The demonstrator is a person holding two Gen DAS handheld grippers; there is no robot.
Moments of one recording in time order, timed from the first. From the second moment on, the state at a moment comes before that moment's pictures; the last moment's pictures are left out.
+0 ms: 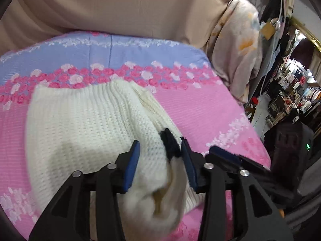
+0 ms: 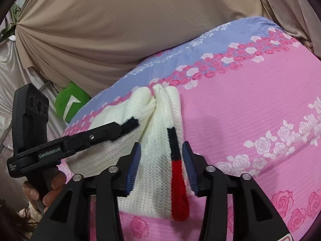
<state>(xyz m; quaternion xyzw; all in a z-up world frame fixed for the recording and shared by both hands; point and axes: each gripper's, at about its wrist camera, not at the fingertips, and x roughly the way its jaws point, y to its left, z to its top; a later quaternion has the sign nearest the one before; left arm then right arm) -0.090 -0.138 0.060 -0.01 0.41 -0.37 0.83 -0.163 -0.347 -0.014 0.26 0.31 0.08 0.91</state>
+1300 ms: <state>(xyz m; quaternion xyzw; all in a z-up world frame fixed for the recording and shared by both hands) -0.083 -0.042 -0.017 -0.06 0.51 -0.27 0.81 -0.107 -0.332 -0.023 0.26 0.35 0.12 0.89</state>
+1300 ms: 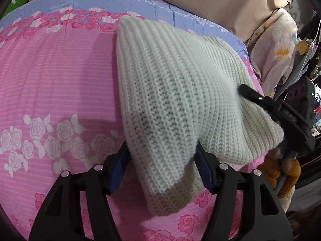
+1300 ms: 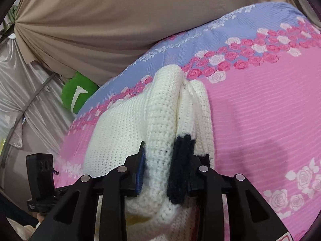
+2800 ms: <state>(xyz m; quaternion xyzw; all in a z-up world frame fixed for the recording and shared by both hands) -0.095 -0.048 0.056 0.02 0.41 -0.27 0.87 -0.139 -0.347 0.016 0.21 0.31 0.10 0.92</state>
